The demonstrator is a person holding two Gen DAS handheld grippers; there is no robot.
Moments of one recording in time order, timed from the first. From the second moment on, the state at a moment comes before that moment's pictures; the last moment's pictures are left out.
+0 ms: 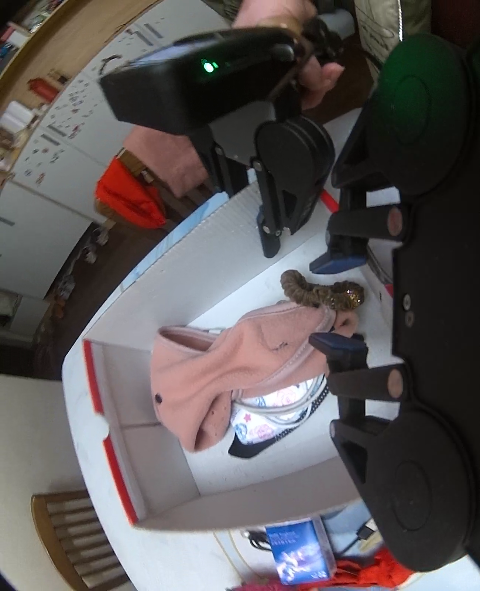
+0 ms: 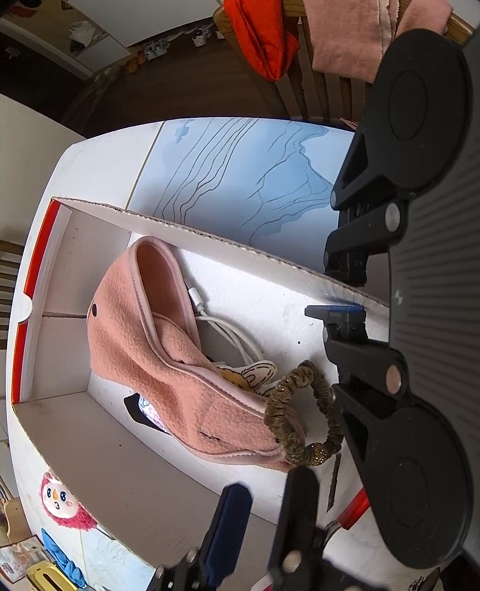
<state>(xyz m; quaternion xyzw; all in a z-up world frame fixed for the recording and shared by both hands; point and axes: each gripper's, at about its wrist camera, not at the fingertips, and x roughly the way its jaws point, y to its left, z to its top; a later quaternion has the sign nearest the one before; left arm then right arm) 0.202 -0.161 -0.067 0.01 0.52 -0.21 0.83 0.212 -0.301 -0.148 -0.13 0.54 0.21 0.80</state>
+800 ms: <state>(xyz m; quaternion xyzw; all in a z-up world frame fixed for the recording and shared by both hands) 0.161 -0.020 -0.033 -0.03 0.48 -0.07 0.88 0.210 -0.304 -0.148 -0.11 0.55 0.19 0.80</state>
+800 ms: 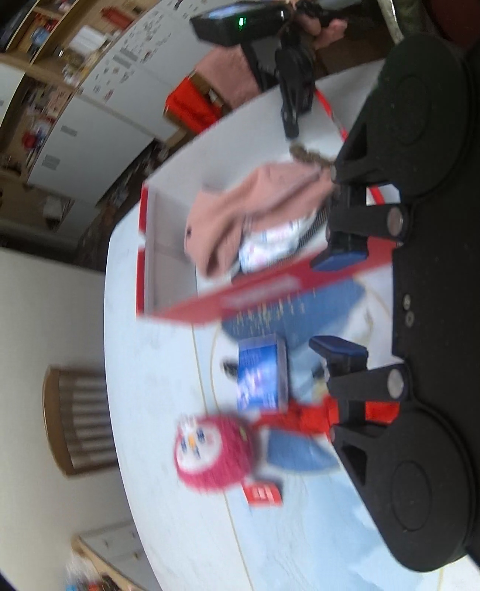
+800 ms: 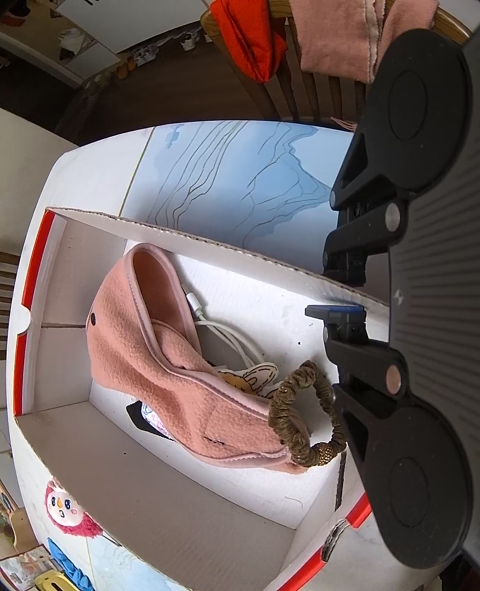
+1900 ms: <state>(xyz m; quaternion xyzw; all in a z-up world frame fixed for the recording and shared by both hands) 0.271 0.098 -0.054 -0.05 0.44 0.05 0.89 0.210 -0.291 -0.153 -0.10 0.58 0.11 0.80</state>
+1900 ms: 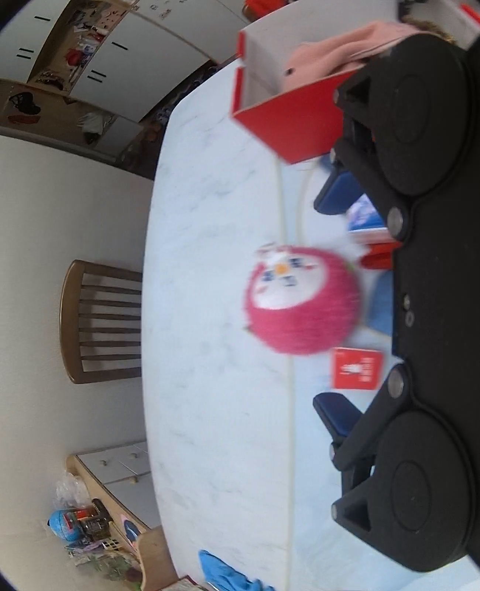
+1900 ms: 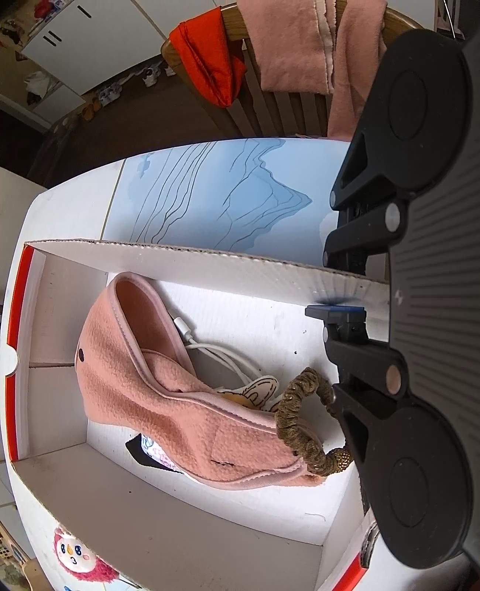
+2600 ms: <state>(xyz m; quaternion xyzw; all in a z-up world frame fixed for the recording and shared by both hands) 0.329 0.101 -0.123 -0.03 0.50 0.05 0.87 0.212 -0.289 -0.153 -0.10 0.58 0.10 0.80</state>
